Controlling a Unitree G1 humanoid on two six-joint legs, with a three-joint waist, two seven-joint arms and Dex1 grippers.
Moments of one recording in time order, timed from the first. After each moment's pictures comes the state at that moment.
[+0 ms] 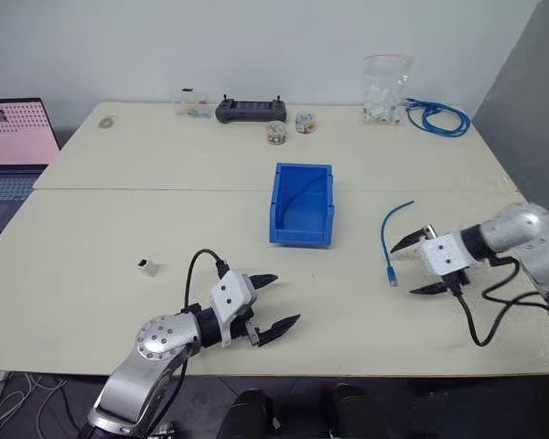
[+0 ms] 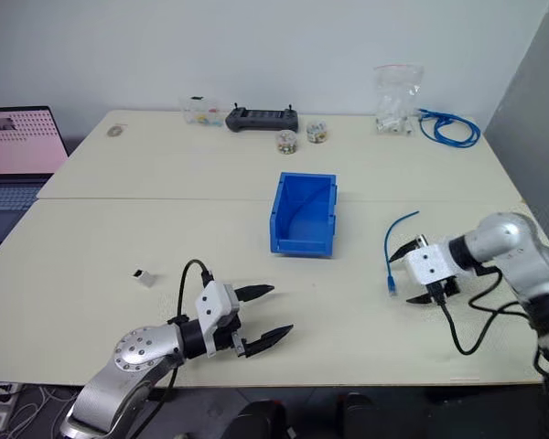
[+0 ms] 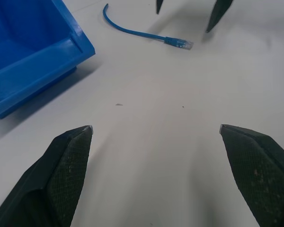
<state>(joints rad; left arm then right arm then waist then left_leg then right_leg) 0.03 0.53 -0.17 -0.41 -0.27 0.29 -0.78 -0.78 -0.90 0.41 0.48 -0.14 -0.51 1.46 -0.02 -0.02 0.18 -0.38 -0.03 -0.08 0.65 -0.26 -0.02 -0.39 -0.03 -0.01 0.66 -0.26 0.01</state>
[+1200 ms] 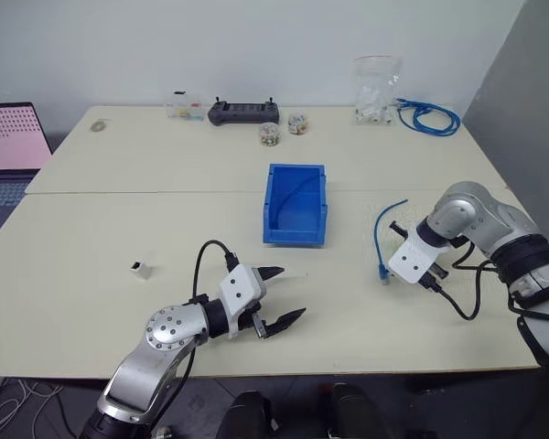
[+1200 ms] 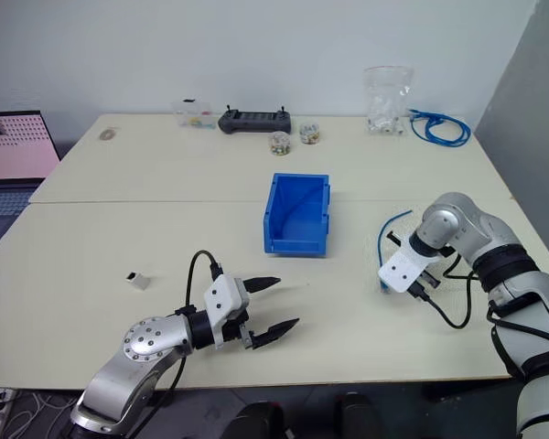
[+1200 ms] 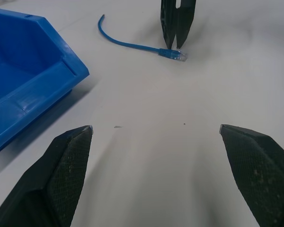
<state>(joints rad) -0.02 0.52 -0.19 -0.41 -0.23 0.30 -0.76 -0.98 -0.77 0.59 0.67 -0.34 -0.74 1.51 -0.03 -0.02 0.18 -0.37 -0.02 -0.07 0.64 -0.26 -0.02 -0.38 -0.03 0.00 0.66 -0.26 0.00</state>
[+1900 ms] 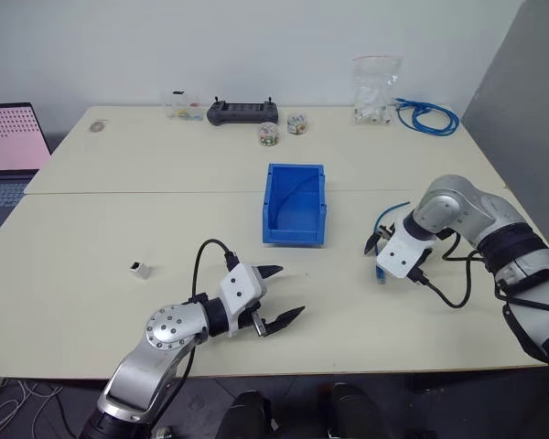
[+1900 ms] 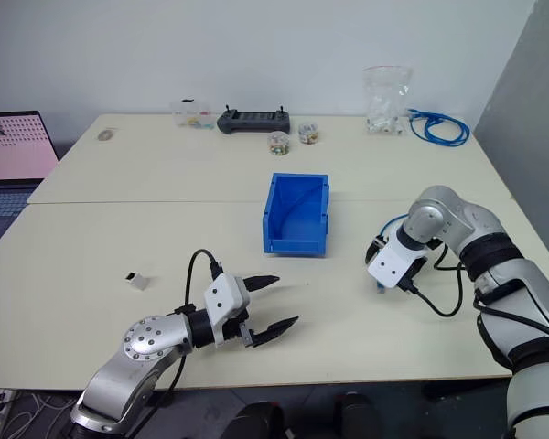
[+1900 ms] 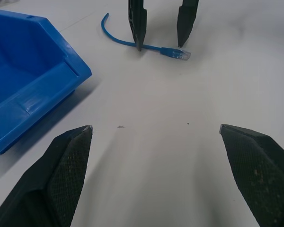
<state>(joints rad) -0.02 0.52 -0.19 -0.41 -0.21 0.29 -0.75 -1.10 -0.68 0.65 0.81 -0.50 -0.83 1.40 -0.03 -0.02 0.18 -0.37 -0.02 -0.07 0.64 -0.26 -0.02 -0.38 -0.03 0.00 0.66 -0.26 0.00</state>
